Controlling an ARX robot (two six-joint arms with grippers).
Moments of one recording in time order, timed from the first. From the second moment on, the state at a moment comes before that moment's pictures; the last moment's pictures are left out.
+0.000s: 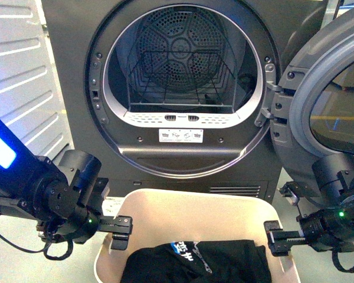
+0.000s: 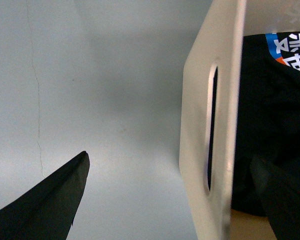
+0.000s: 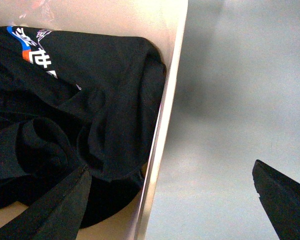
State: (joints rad) left arm -0.13 2.50 1.41 0.10 -0.08 -0.03; right arm 0.02 2.45 1.33 0.07 -0.12 -0.06
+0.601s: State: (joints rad) left arm -0.14 2.56 1.48 0.08 -0.10 -0.02; right arm 0.05 2.51 1.41 -0.01 -0.03 -0.05
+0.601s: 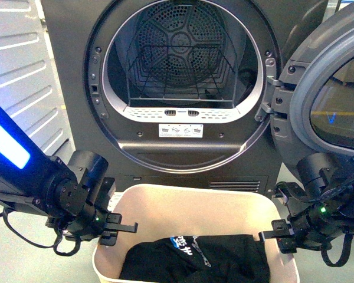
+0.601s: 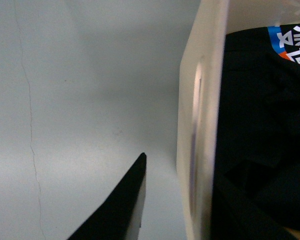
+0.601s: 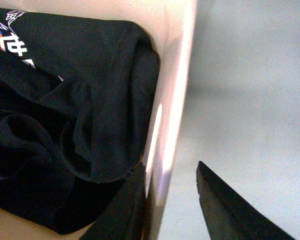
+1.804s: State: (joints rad) left arm -0.16 2.42 1.44 0.08 -0.13 -0.03; right arm 0.04 2.36 1.34 0.04 -0.05 -0.01
